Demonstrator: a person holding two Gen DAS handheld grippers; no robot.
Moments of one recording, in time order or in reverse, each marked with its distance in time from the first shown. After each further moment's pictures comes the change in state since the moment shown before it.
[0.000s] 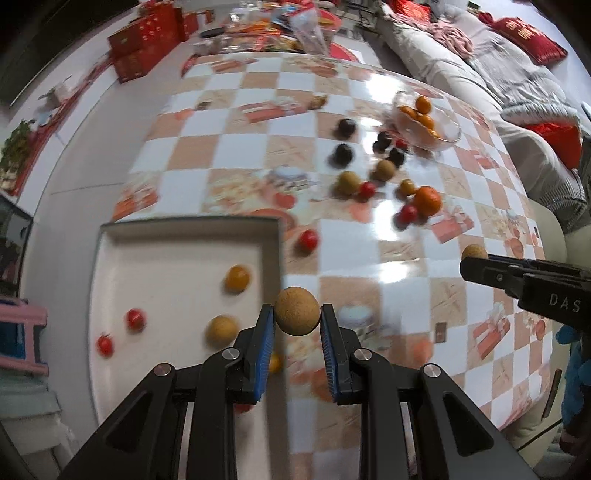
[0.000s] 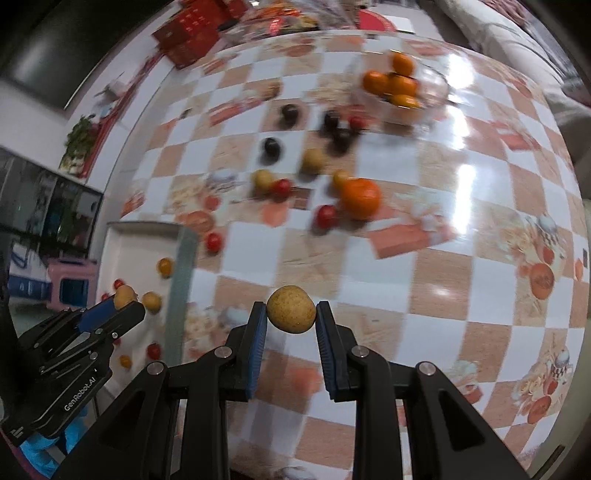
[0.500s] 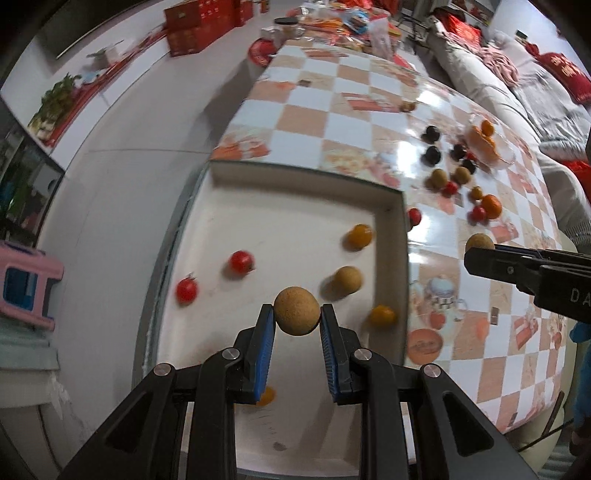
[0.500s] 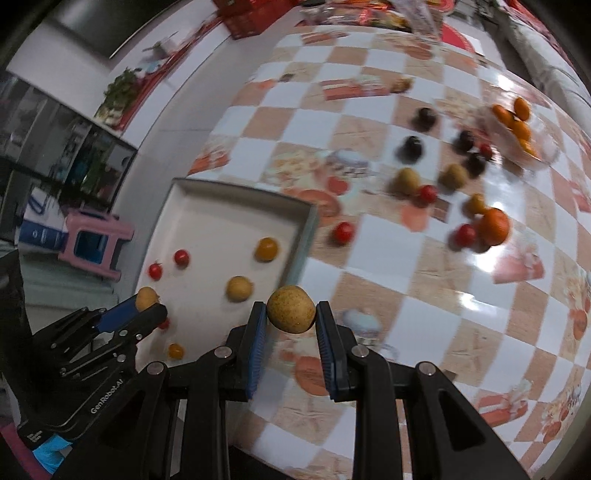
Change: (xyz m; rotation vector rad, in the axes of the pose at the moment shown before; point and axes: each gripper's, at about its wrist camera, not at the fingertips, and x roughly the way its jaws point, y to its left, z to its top) left arm -0.015 0.097 -0.048 -0.155 0.003 0.068; right arm 0.030 0.120 -0.003 -0.184 0.060 0.059
